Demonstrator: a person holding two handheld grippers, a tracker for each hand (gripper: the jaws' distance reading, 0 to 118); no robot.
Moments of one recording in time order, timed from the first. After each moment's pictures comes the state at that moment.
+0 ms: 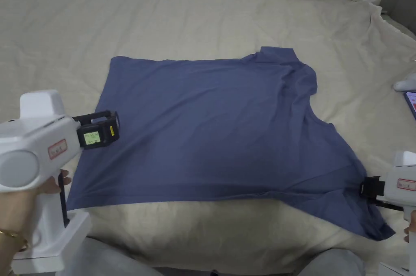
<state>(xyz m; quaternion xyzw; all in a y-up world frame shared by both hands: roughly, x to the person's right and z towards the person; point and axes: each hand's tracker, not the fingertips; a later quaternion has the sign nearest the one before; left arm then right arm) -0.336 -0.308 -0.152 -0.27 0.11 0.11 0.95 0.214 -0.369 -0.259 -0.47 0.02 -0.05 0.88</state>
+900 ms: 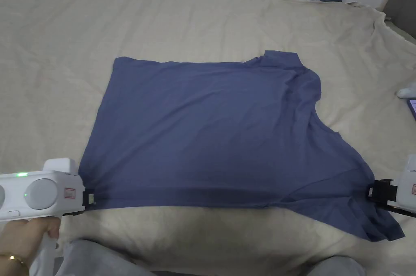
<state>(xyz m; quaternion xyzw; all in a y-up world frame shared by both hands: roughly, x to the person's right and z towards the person) -0.359 -0.415 -0.154 -0.50 0.13 0.13 0.85 0.211 -0.355 -0.256 -0.47 0.03 -0.05 0.88</state>
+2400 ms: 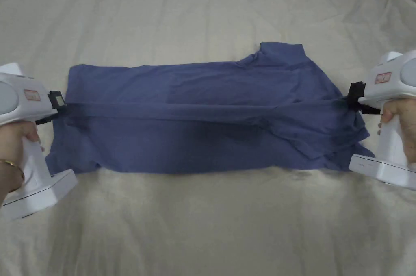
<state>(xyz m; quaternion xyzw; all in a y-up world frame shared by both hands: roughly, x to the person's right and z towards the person) -0.429 -0.383 -0.433 -0.38 0.19 0.17 0.89 0.141 -0.367 -0.549 -0.45 -0.04 -0.04 0.89</state>
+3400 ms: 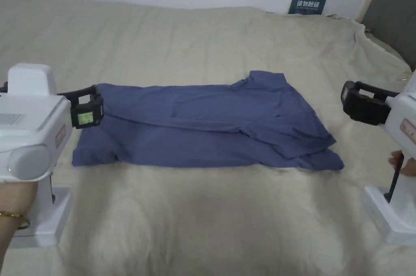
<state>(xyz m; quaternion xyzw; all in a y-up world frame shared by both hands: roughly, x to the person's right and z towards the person) -0.330 -0.276 -0.232 -0.15 0.15 -0.02 0.98 0.141 -0.245 -0.297 -0.14 0.03 0.01 0.99</state>
